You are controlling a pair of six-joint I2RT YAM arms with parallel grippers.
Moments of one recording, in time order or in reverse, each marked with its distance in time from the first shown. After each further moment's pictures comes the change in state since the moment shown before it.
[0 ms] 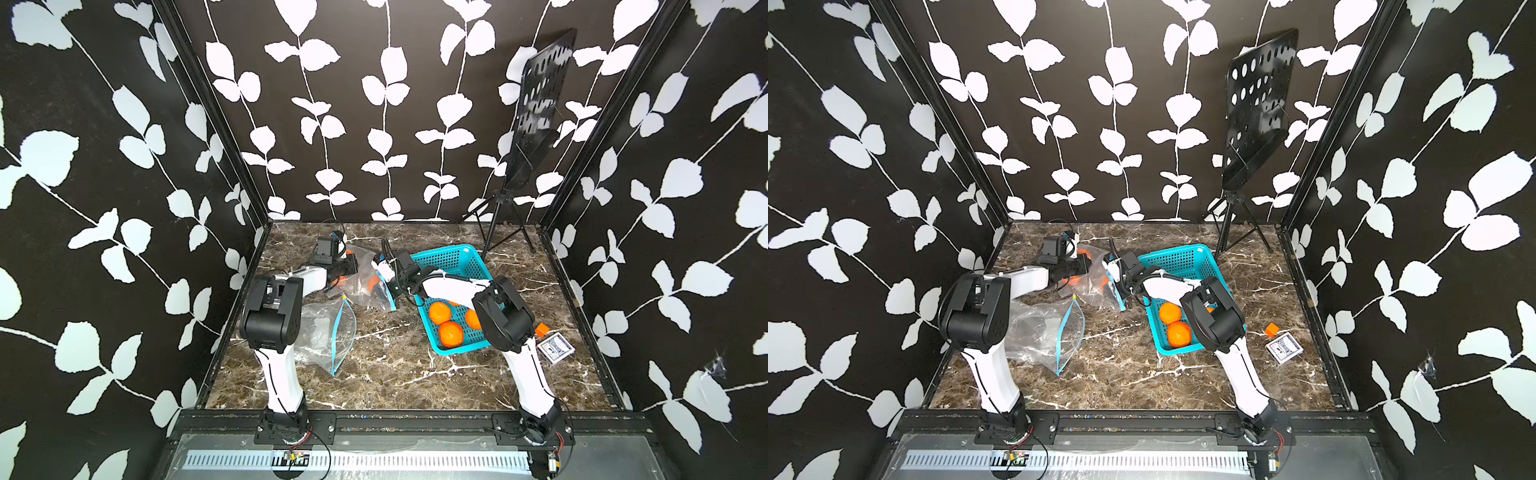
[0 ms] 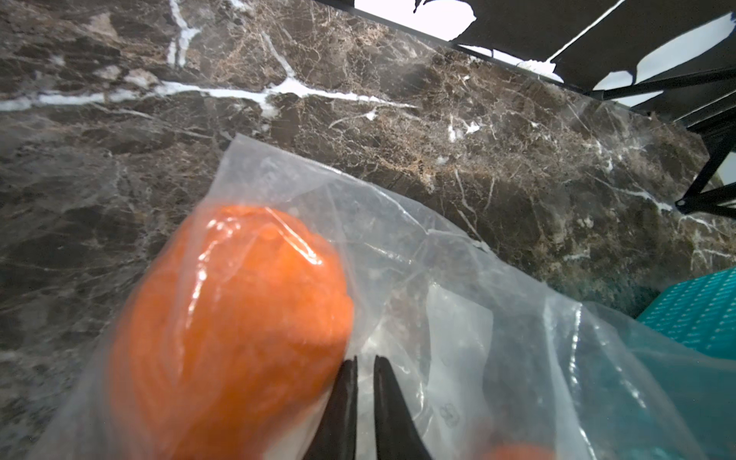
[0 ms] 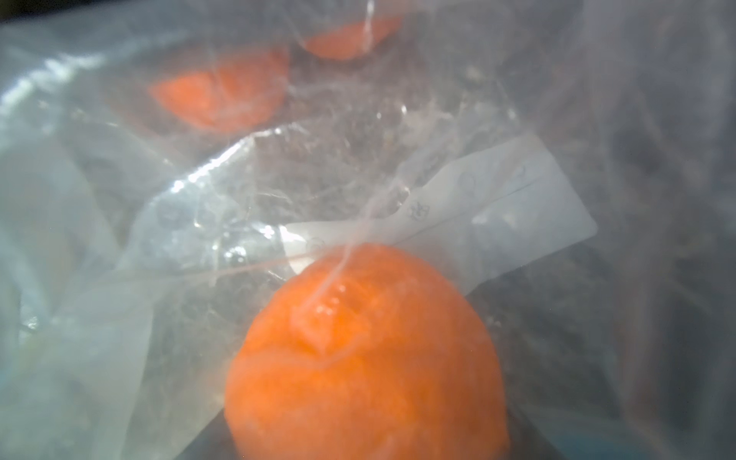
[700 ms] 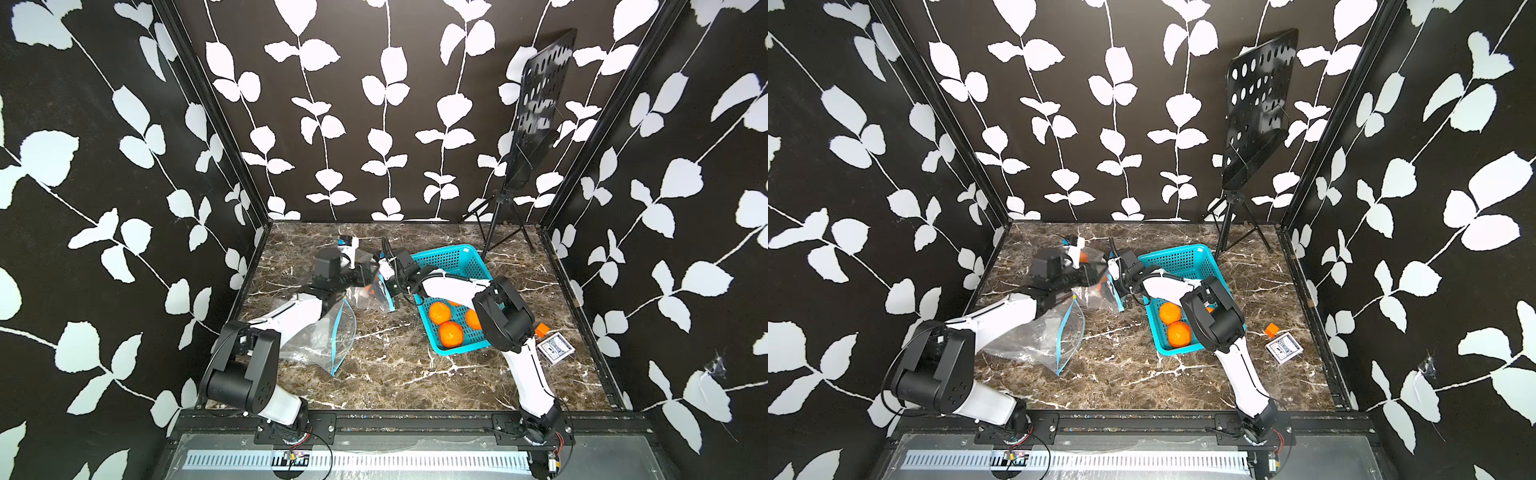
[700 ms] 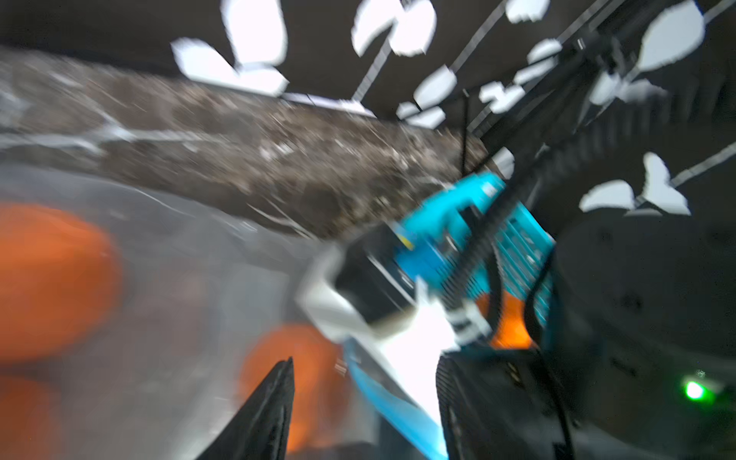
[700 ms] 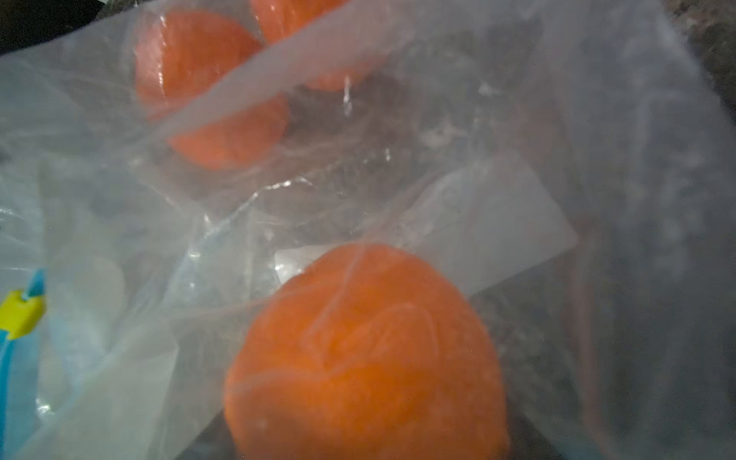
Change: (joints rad) left arm -0.173 -0.429 -0.339 0.170 0.150 -0.089; right arm 0.001 0.000 0.018 0.014 -0.040 0.088
